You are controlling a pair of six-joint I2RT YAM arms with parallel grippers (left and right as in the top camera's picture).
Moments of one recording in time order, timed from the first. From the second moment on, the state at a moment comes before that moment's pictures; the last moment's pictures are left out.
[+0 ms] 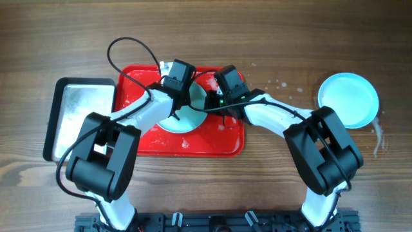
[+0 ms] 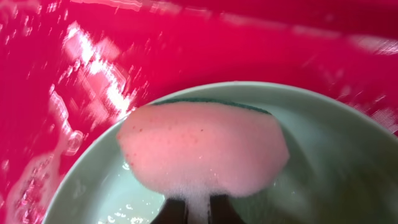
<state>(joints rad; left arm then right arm) -0.41 1.90 1.08 -0.37 -0.29 -0.50 0.55 1.96 1.09 -0.15 -0.26 0.71</state>
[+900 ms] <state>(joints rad) -0.33 1.89 1.09 -0.56 0.39 -0.44 0.55 1.96 1.09 -0.16 -0.27 0.68</state>
